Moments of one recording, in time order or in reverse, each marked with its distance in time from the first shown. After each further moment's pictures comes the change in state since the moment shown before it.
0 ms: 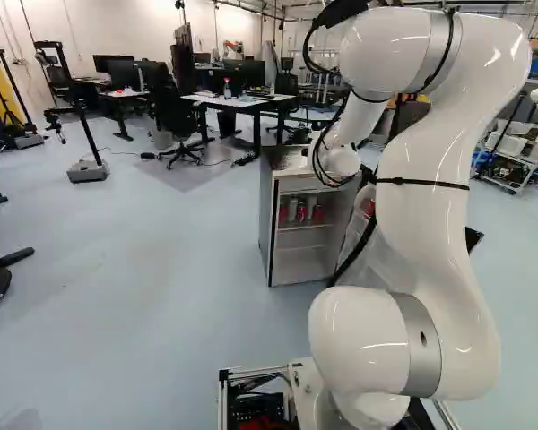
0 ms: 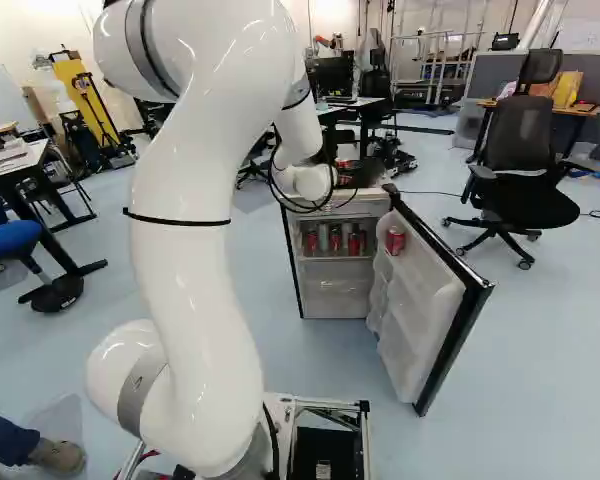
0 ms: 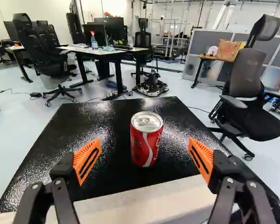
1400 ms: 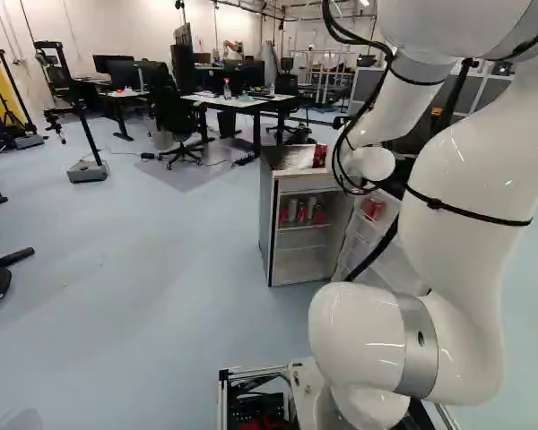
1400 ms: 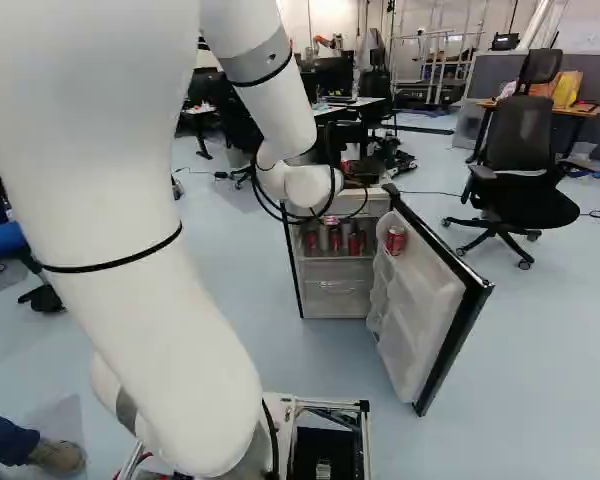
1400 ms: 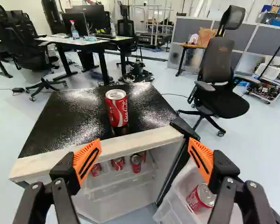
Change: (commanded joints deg) arm -6.7 19.8 18.0 0.0 -6.5 0.0
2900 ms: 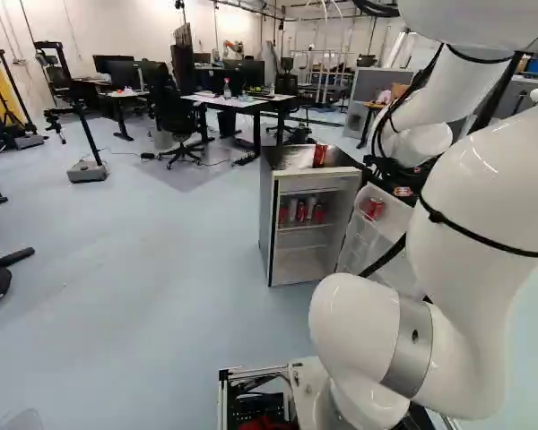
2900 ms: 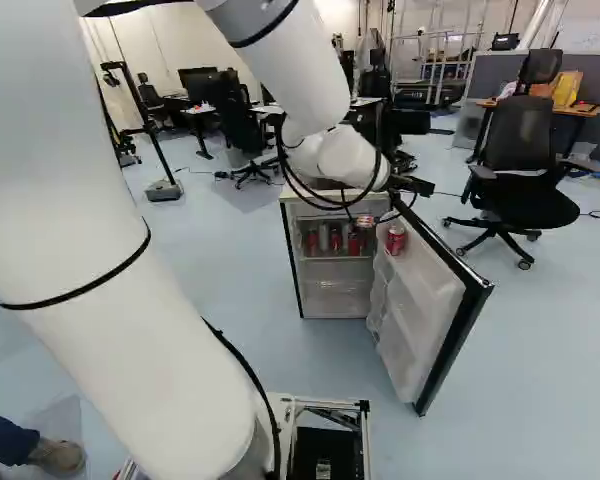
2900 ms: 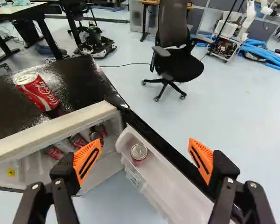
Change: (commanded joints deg) arm -13.7 6.7 -3.3 0.0 -23.3 0.0
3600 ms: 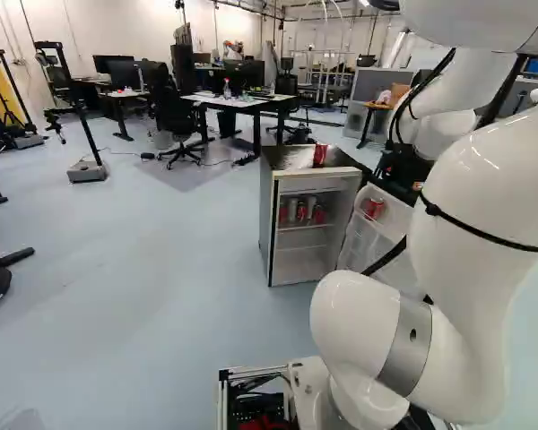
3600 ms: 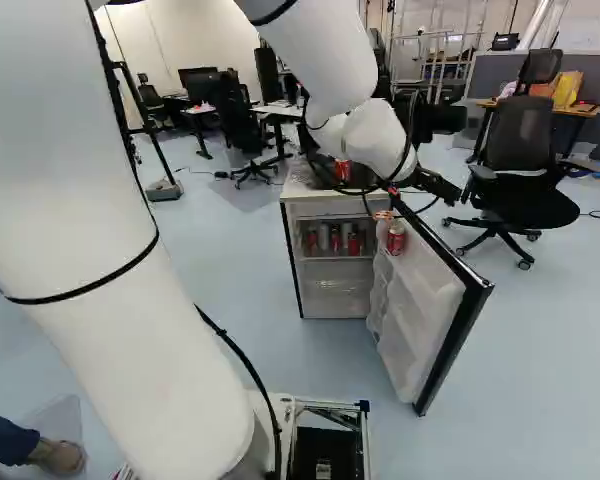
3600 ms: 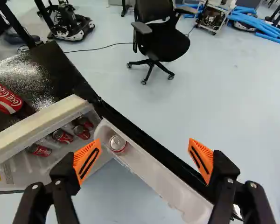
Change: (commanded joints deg) arm -5.0 -1.6 -6.5 2.6 -13.4 0.0
